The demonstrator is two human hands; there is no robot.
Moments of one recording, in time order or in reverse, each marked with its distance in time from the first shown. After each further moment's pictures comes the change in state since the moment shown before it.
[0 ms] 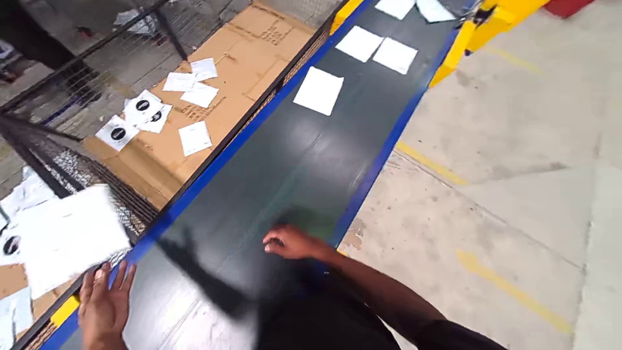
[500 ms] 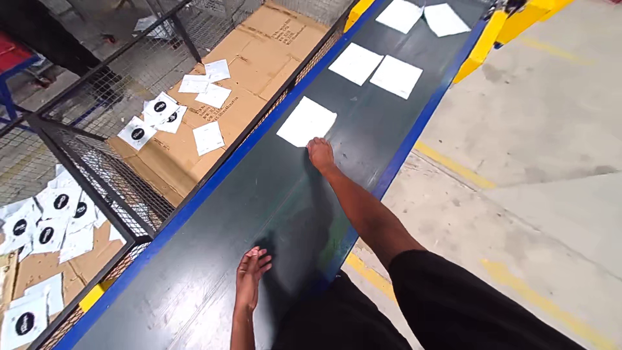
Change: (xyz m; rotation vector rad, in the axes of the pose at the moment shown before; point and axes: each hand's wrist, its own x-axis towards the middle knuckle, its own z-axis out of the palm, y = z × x) left_hand -0.157 -0.144 0.175 0.021 -0.333 -0.462; right_hand 0.121 0.158 -0.191 -0.678 0.586 0.526
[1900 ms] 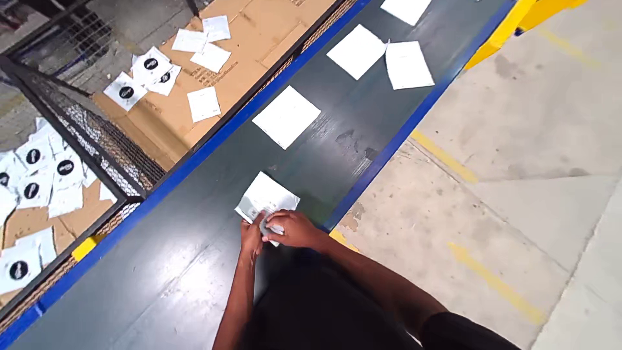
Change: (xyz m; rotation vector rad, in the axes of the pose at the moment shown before) left_hand 0.012 -0.013 0.049 -0.101 0.120 0.033; right_hand -0.301 -0.126 -0.029 0.550 -0.414 -0.528
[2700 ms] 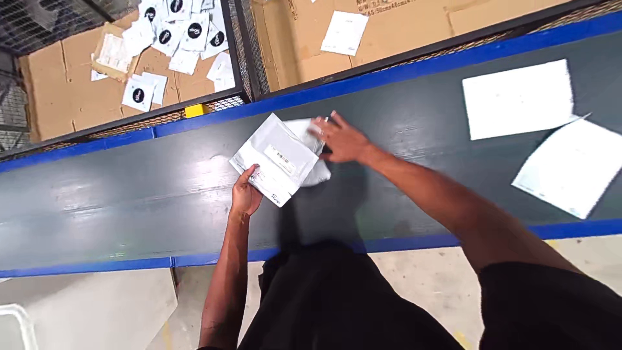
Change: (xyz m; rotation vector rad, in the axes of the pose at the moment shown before) left_hand -0.073 0.108 -0.215 -0.566 0.096 0.301; right_hand 0.258 0.003 0.071 -0.592 -0.374 -0.718
